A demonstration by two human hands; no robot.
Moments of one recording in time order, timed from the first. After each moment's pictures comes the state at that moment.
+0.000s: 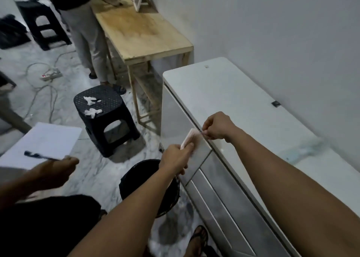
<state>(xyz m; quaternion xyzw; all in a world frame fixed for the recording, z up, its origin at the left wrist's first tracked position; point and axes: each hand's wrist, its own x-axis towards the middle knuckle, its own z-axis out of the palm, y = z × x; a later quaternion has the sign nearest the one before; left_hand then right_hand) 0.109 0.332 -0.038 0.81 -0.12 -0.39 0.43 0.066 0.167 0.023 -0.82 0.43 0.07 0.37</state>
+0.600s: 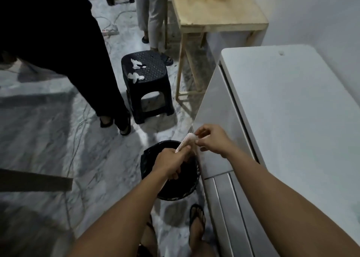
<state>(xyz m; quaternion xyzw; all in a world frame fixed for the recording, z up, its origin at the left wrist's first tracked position) 0.146 0.396 -0.126 0.81 0.07 -0.38 0.44 0.143 0.222 -0.113 -0.81 0.27 0.15 0.50</state>
